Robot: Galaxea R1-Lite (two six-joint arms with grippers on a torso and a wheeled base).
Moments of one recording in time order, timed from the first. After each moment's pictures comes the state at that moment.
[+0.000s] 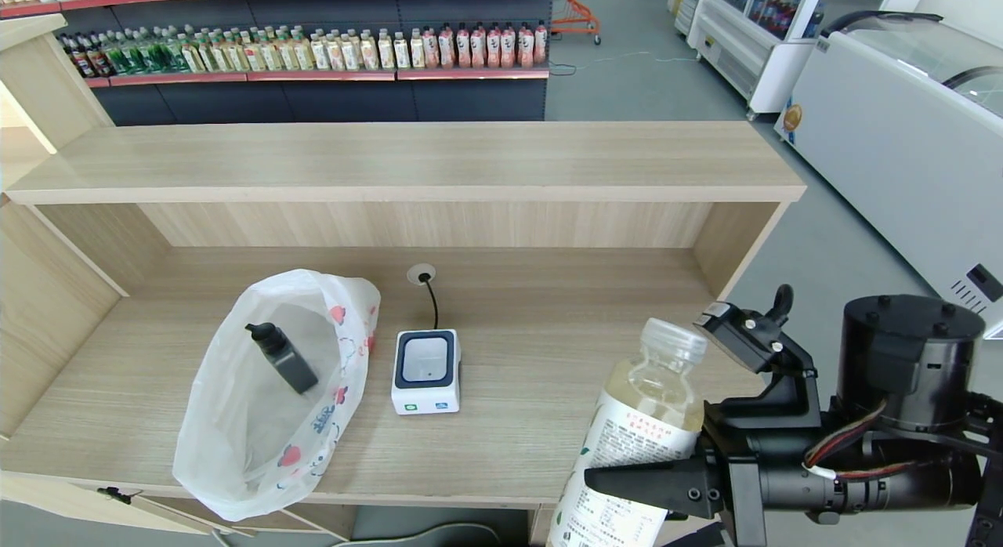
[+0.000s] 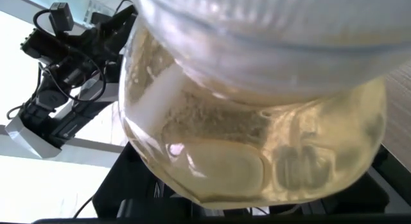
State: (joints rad) left arm 0.00 0.00 0.00 0.00 0.02 0.00; right arm 0.64 1.56 -0.48 -0.84 0.74 0.33
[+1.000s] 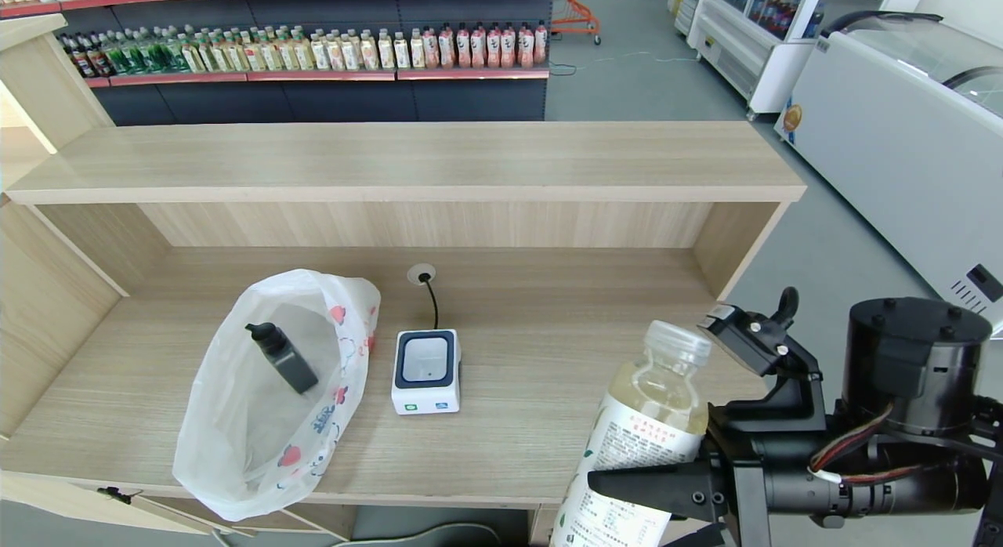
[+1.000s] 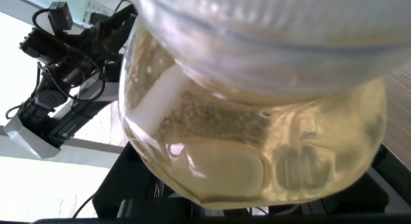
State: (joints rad) left arm 0.00 0.00 0.00 0.00 0.02 0.00; right arm 0.64 1.55 -0.46 -0.84 0.74 0.33
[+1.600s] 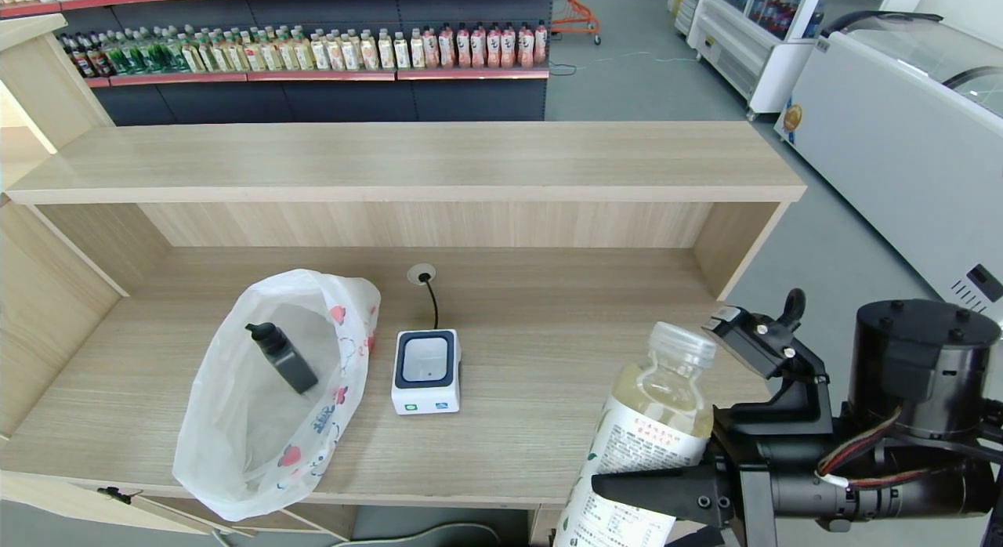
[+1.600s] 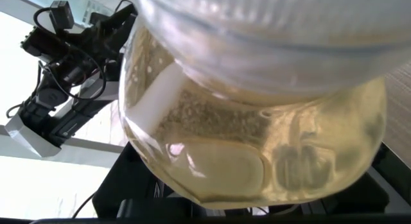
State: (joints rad) left arm 0.00 0.00 0.00 0.00 0.02 0.00; right arm 0.64 1.54 -0.45 -0.84 0.74 0.33
